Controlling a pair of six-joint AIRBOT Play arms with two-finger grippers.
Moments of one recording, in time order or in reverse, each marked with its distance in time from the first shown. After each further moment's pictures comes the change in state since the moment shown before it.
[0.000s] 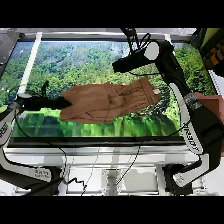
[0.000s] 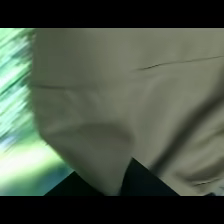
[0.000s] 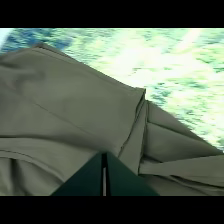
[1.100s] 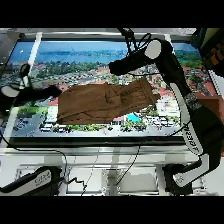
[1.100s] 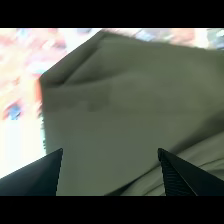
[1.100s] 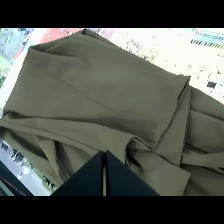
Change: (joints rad) left arm 0.018 0.412 -0.083 0.377 0.203 -0.379; right arm 0.010 0.002 0.019 0.187 0.062 0.016
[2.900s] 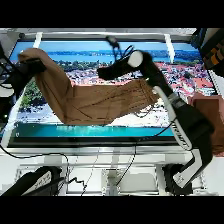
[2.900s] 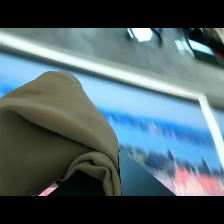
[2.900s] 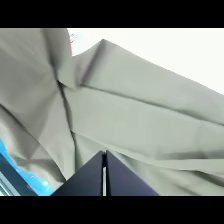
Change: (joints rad) left arm -0.204 0.183 0.009 -0.361 0.822 0.343; right arm 0.045 -0.073 0.000 0.072 -0.096 0.039
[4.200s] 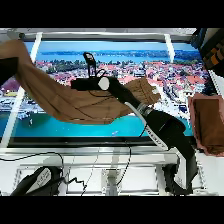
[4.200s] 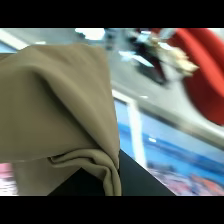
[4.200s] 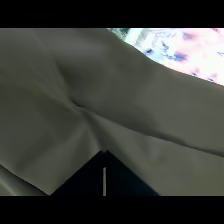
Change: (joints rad) left arm 0.344 0.068 0.007 -0.441 -0.597 0.142; right arm 0.304 -0.244 0.000 0.126 -0.532 0.053
